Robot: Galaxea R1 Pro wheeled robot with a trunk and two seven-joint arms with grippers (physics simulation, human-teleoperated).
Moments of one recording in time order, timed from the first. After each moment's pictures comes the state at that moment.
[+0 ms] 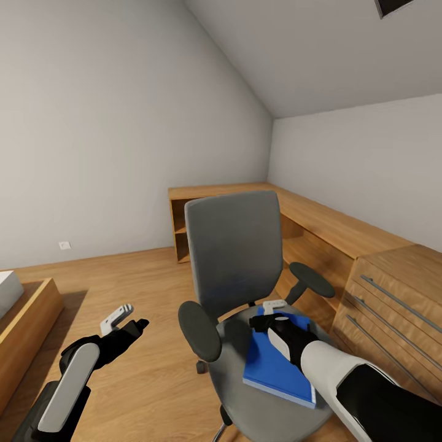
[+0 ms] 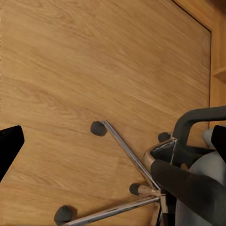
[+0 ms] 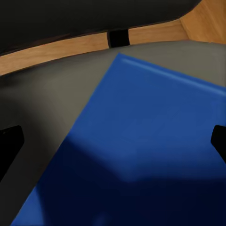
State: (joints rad) left arm -0.29 0.10 -0.01 -1.54 1.08 0.65 0.73; right arm -0.93 0.09 0.61 -0.14 -0.52 0.14 -0.11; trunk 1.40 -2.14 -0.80
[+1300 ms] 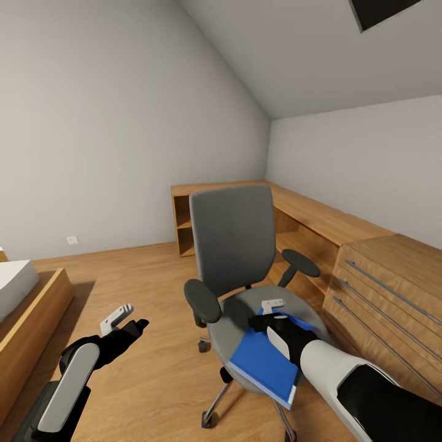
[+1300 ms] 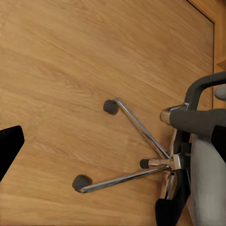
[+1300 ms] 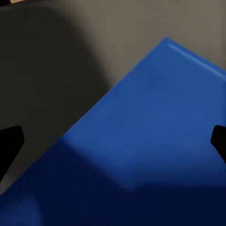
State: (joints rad) left arm -0.29 0.10 -0.01 -1.54 1.08 0.65 0.73; right arm -0.93 0.09 0.62 -0.16 -0.52 0.17 -0.11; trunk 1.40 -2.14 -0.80
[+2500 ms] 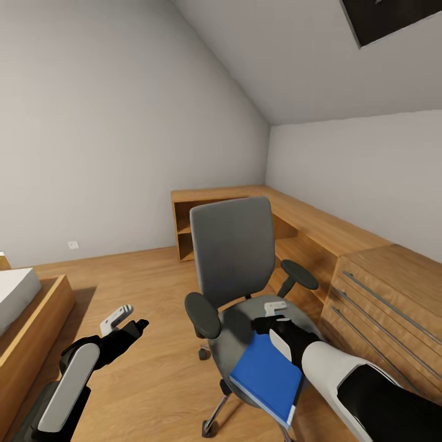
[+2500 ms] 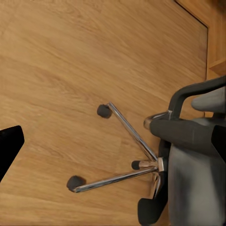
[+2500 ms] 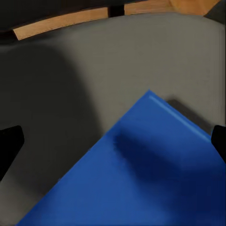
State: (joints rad) left arm -0.29 0.10 -0.01 -1.54 1.08 0.65 0.73; right arm -0.93 0.09 0.60 -0.12 -0.51 0.14 -0.10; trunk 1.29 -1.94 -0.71
